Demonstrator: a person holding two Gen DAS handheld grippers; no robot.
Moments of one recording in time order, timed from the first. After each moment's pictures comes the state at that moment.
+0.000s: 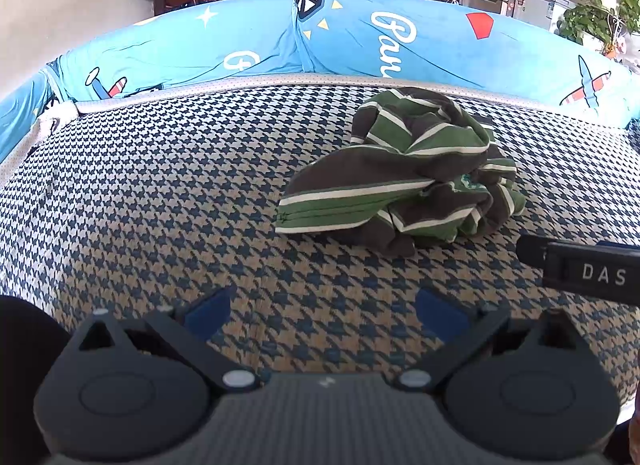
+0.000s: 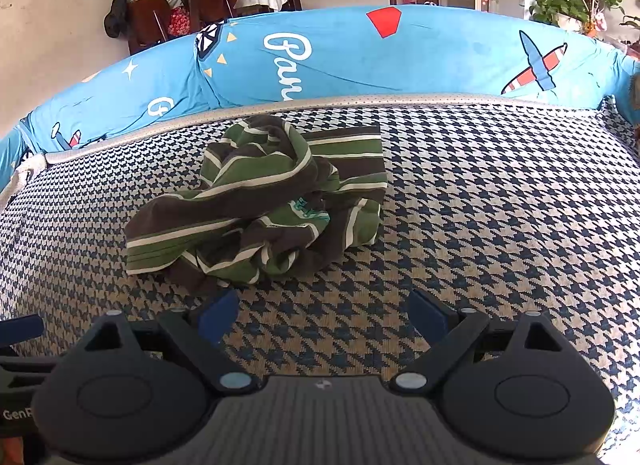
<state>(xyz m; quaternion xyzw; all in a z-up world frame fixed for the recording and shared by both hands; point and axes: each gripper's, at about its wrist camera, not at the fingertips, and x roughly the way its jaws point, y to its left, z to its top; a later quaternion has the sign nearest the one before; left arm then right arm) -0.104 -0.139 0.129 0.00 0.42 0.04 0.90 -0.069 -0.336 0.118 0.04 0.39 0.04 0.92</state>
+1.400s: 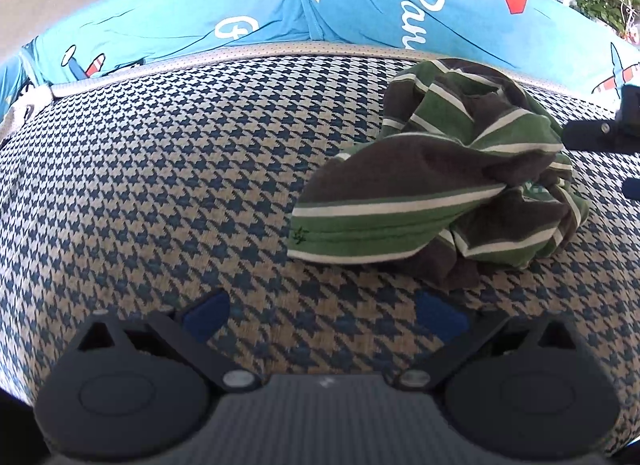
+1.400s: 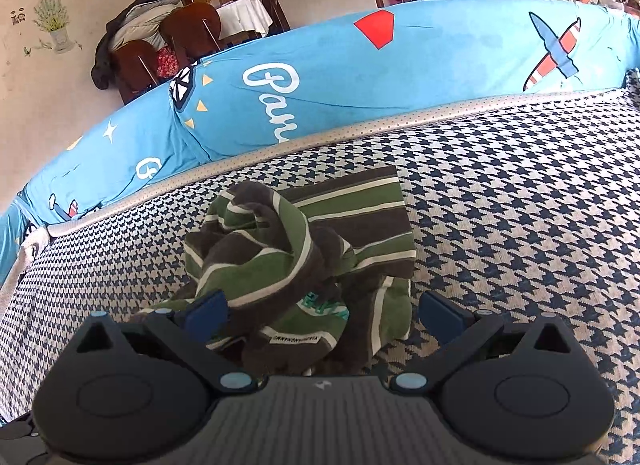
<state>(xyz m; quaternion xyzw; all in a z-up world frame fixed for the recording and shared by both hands) -0.037 -0.108 0.081 -0.01 0.45 0.03 0.89 0.020 -0.346 0.115 0.13 0.37 0.06 0.92</state>
